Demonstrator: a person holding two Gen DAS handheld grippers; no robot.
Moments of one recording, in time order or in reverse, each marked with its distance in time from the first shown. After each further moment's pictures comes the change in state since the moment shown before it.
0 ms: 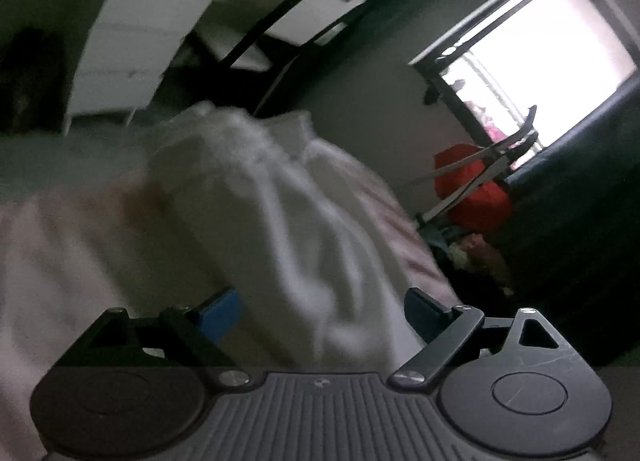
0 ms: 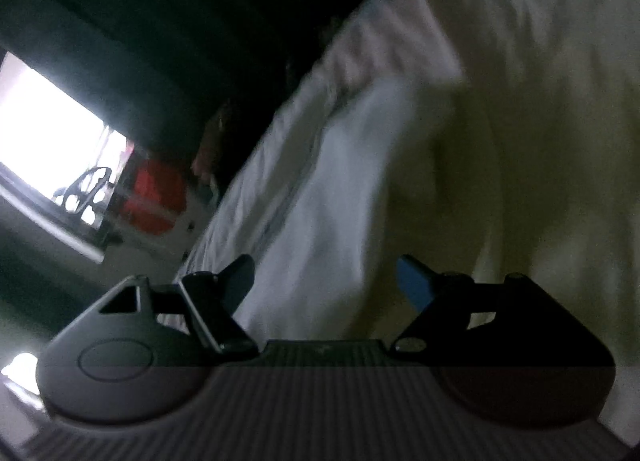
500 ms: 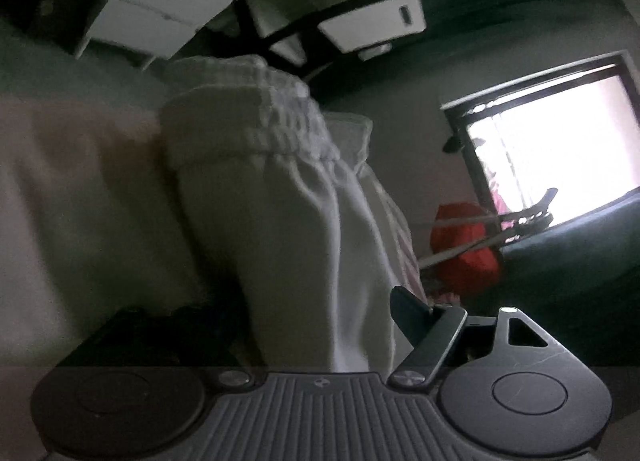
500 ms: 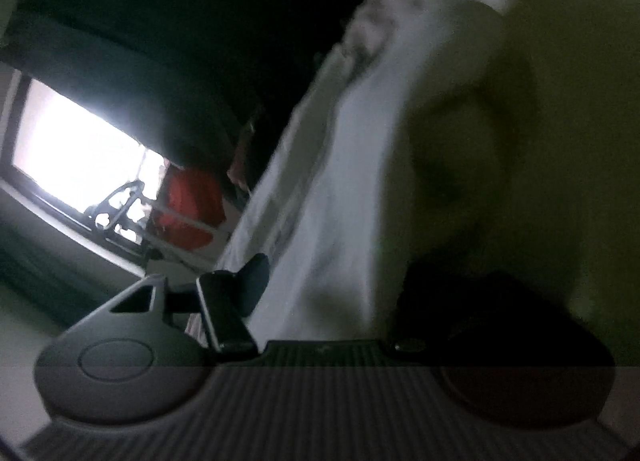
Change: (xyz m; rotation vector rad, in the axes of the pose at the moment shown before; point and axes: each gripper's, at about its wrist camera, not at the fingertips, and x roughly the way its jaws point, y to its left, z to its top) left arm 0.089 0.041 0.024 -0.236 -0.101 -0.105; right arm 0.080 -0.011 -0.007 0.035 -0.088 0.155
